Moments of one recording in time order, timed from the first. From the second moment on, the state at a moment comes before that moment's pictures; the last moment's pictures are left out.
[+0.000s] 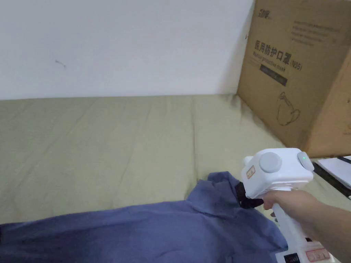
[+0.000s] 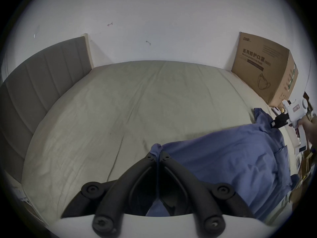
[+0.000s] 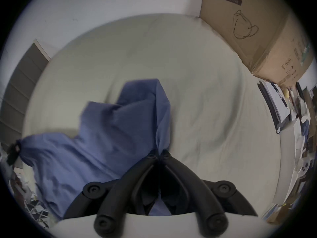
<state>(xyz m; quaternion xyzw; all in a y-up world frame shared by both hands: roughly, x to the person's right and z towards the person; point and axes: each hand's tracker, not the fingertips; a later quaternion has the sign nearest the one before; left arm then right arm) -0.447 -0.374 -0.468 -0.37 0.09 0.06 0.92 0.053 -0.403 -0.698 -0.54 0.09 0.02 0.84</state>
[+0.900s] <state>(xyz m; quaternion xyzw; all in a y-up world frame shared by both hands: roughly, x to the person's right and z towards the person) -0.461 -0.120 -0.677 -0.23 0.14 0.02 0.96 0.060 -0.088 -0.758 -0.16 0.00 -0.05 0.99</state>
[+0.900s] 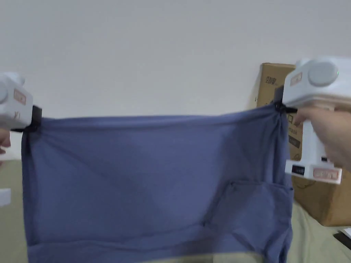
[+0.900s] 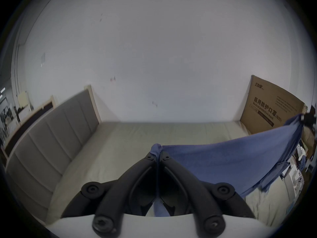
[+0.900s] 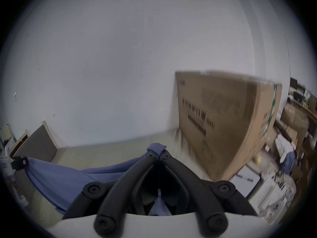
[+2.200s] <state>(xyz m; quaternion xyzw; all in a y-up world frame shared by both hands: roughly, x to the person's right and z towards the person) -0.434 -0.408 -0.296 -0.47 0.02 0.09 0.88 0.175 -0.406 -0.367 -0.48 0.10 0.01 0.87</state>
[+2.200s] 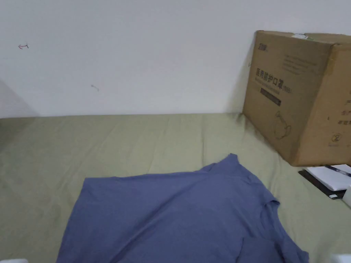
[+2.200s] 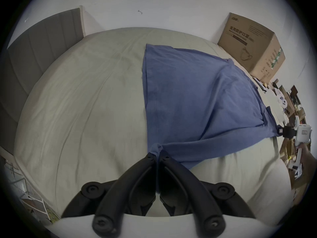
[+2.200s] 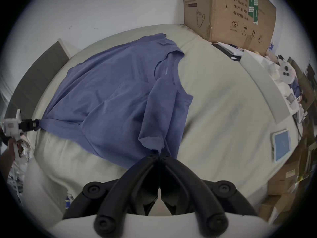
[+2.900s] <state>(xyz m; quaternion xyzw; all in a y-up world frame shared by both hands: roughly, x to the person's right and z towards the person) -0.413 -0.377 -0.235 -0.43 -0.01 0.08 0.90 0.167 -0.363 -0.329 -0.46 0.07 0.02 0.89</state>
